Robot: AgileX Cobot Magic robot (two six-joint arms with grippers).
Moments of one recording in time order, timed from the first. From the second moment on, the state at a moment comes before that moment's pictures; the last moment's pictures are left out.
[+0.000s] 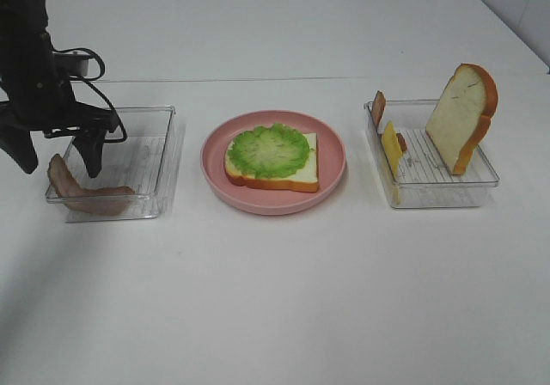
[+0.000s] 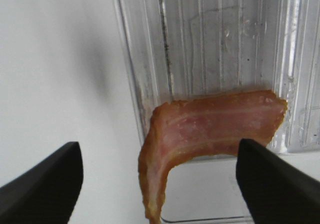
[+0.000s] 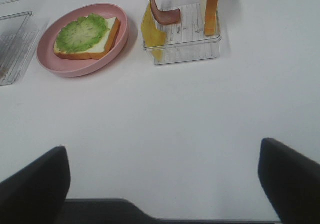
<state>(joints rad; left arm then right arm) -0.13 2.21 -1.68 -0.01 1.14 -0.12 -0.02 0.00 -0.45 0.18 1.09 0.02</state>
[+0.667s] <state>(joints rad) -0.13 2.21 -1.68 -0.01 1.16 -0.12 -0.02 0.00 -0.45 0.18 1.09 0.02</state>
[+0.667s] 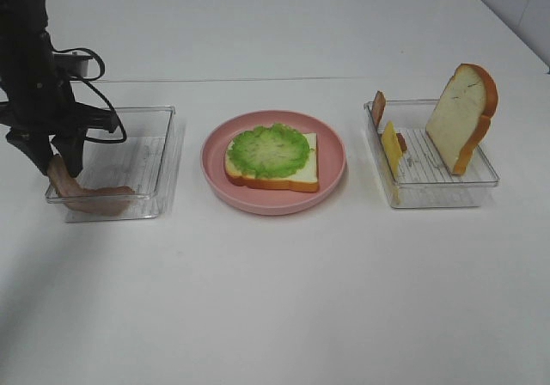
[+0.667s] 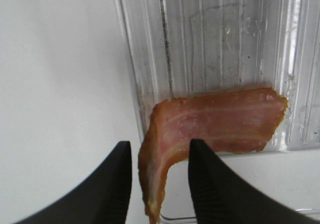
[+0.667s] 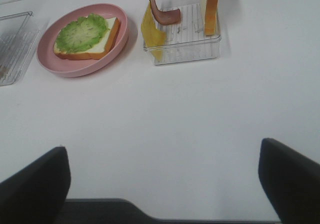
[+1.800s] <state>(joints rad) -0.13 2.18 -1.67 0.00 1.16 -0.15 -0.02 0.00 -0.45 0.18 1.09 0.02</state>
